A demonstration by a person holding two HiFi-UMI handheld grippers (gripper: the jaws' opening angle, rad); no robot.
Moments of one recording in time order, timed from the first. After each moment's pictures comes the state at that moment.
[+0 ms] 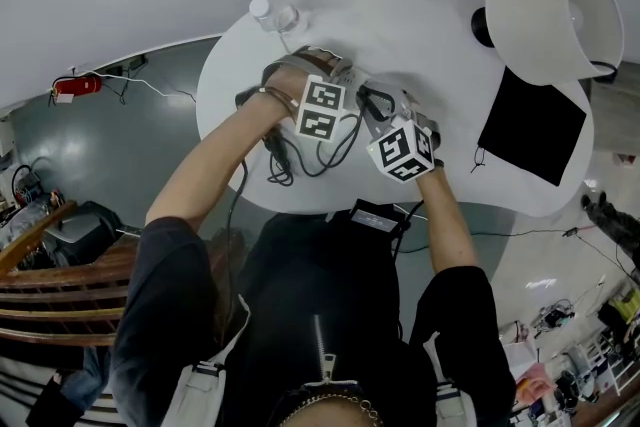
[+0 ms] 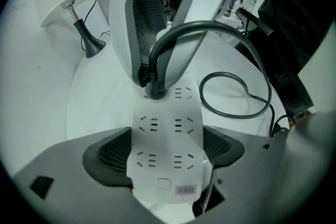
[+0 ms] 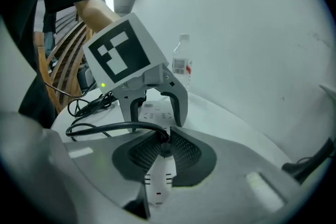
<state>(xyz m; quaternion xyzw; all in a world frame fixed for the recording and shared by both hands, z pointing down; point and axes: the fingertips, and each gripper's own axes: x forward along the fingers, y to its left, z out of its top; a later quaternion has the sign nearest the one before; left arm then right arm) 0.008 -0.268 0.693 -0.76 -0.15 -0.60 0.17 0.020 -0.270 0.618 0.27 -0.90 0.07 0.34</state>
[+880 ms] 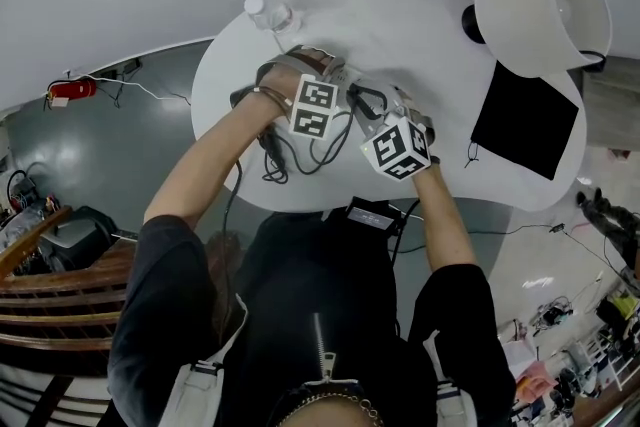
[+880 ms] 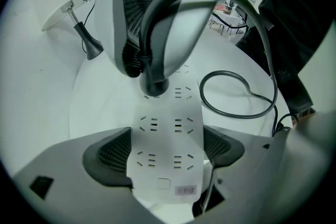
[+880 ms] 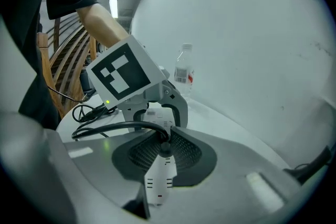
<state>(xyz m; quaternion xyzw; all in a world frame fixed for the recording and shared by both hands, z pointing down) 0.008 -0.268 0.694 -0.76 -0.14 -0.60 0.18 0.016 -0.266 0.598 0.26 -0.91 0.06 0.33</state>
